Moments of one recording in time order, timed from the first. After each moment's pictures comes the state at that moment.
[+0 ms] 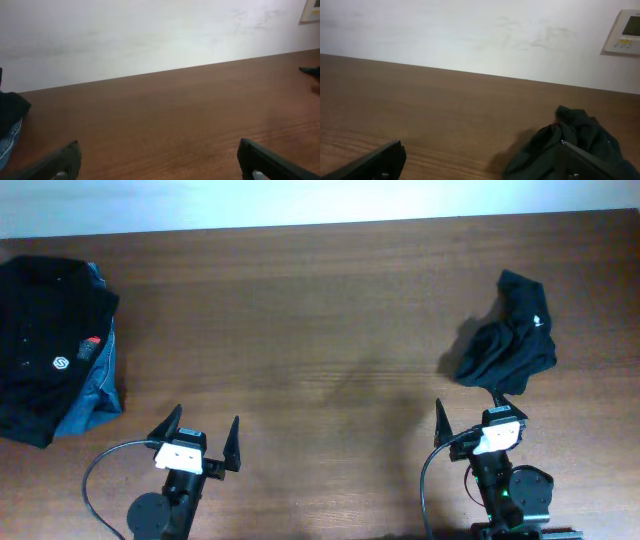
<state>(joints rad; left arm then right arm) 0.02 0.02 0.02 -0.06 0.26 0.06 -0.03 0.01 0.01 -0.06 -0.15 -0.09</state>
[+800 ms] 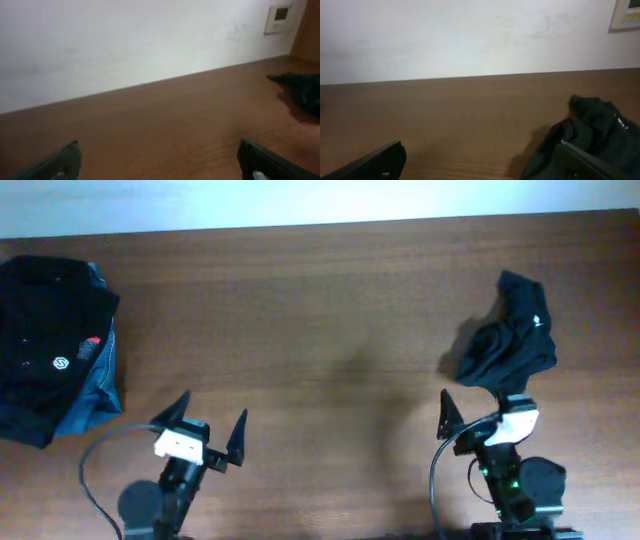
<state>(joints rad) 0.02 0.26 0.12 0.09 0.39 0.06 -0.03 0.18 0.18 -0.10 -0.15 0.11</state>
